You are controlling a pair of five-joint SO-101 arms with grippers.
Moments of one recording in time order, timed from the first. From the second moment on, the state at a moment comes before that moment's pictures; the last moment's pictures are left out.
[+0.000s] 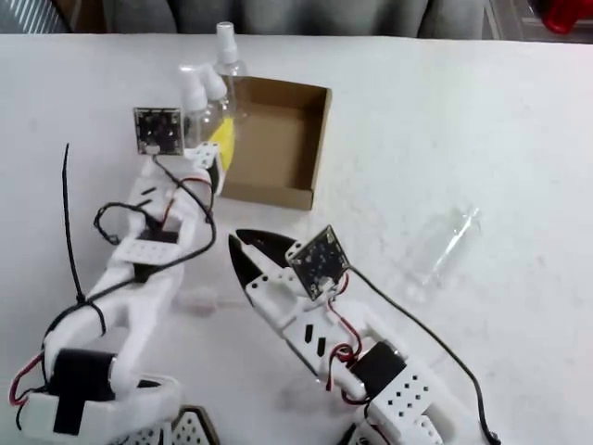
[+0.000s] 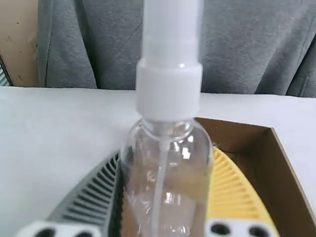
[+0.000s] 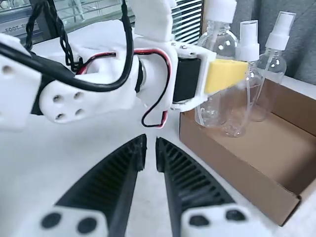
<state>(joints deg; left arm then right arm) 0.3 -9.4 55.9 -23.9 7.6 -44.7 -71.2 83.3 5.9 -0.7</state>
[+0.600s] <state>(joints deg) 0.0 3.4 51.1 -29.0 7.4 -44.7 -71.2 83.3 5.9 -0.7</state>
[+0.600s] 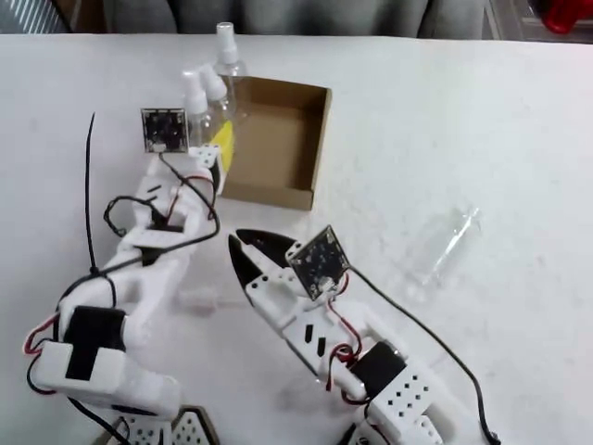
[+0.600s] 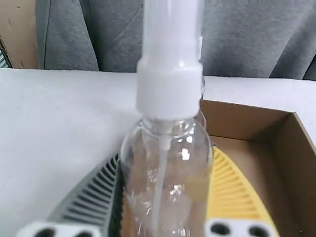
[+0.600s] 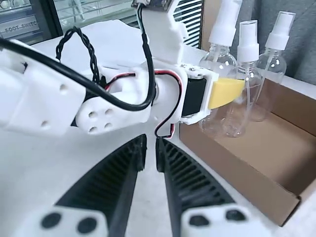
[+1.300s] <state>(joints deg) 0.0 11.6 51.1 -38.4 7.4 -44.7 -71.2 84.2 5.9 -0.7</state>
